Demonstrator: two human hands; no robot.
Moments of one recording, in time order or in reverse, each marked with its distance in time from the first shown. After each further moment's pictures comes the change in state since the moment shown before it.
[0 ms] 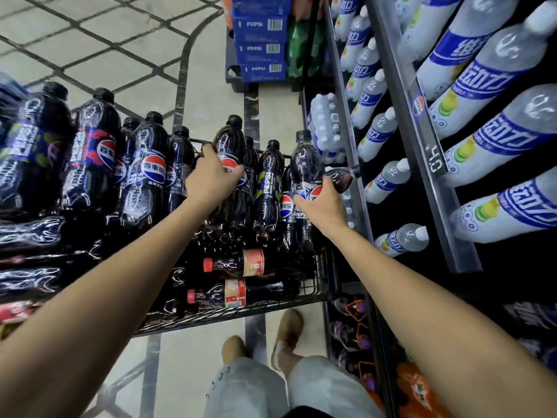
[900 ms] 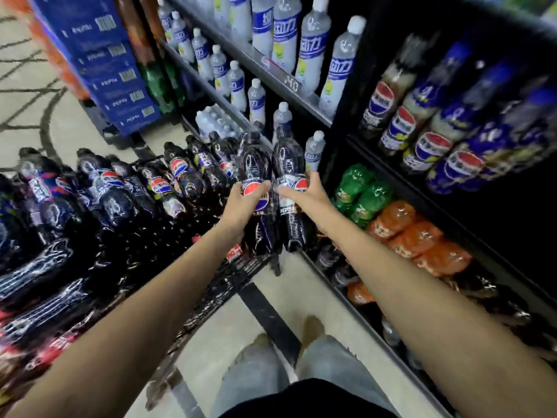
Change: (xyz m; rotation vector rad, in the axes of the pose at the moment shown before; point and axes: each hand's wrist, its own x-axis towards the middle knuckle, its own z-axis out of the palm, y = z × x) left_hand -0.204 -0.026 -0.005 -0.719 -0.783 0.190; right_hand -0.265 0.006 -0.005 0.660 0.356 0.250
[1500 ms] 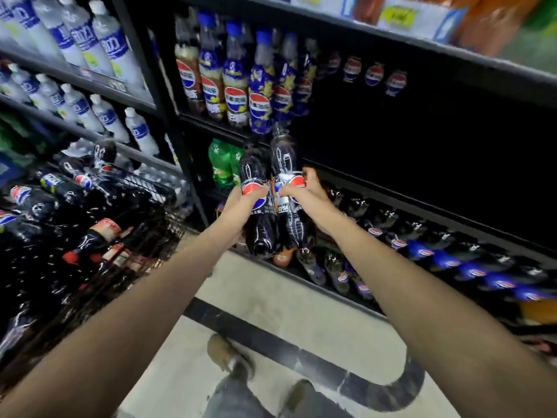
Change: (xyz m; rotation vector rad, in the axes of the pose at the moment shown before) left_hand -0.193 -0.053 0.217 0.085 -0.476 0.054; right_hand -0.218 0.120 -0.216 0.157 0.348 0.052
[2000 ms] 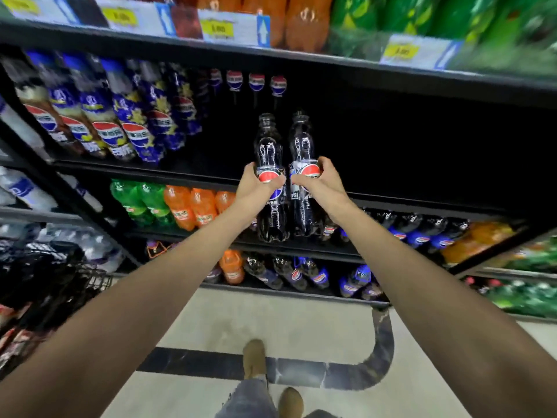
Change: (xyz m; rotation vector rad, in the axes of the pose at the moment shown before) left_hand 0.018 0.015 0.209 0.433 -0.235 0.258; right_hand -0.032 0.038 -0.194 -0.012 0.463 -0.007
